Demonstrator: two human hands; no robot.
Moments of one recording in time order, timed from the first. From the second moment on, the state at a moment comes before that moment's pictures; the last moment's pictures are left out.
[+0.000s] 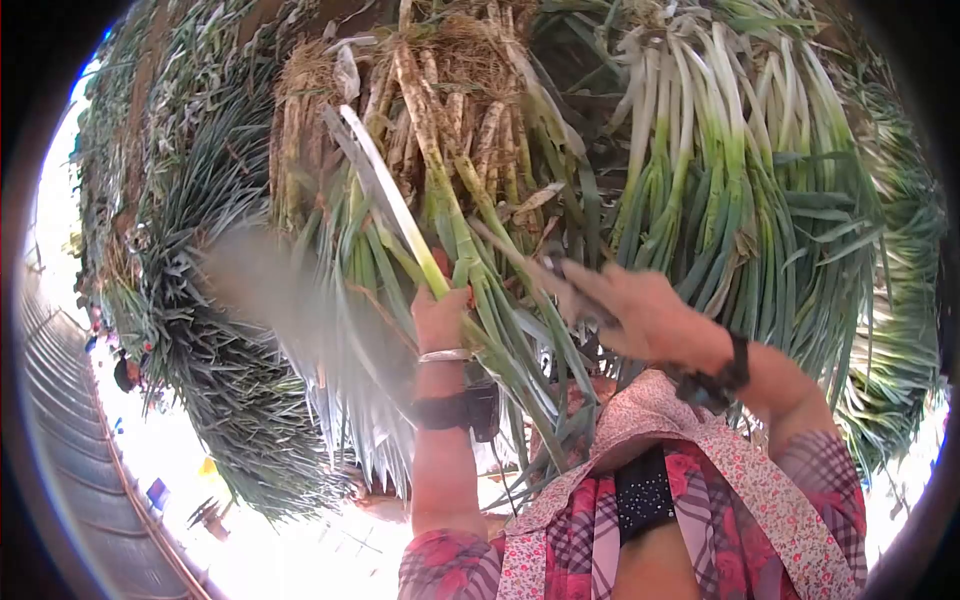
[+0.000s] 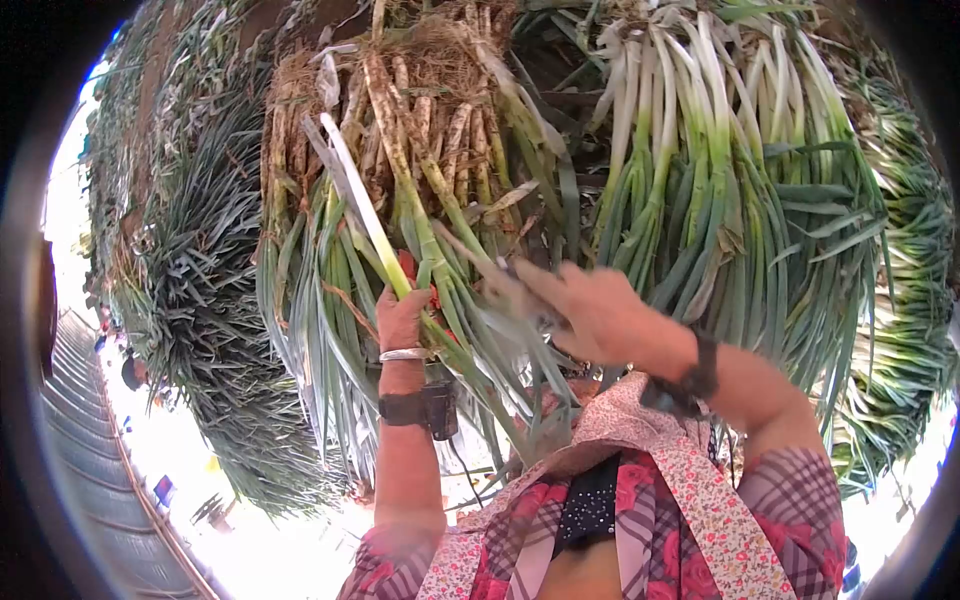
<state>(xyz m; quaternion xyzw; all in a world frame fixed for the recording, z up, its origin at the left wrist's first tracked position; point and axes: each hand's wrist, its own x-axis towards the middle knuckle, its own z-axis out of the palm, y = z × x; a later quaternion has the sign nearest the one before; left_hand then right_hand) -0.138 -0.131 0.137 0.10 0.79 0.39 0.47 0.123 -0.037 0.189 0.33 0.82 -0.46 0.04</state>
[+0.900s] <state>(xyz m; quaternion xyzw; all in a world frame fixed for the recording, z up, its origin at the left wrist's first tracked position) -0.134 -0.142 0.151 0.22 0.86 0.34 0.30 0.090 -0.035 0.172 0.30 0.85 -0.44 -0.01</state>
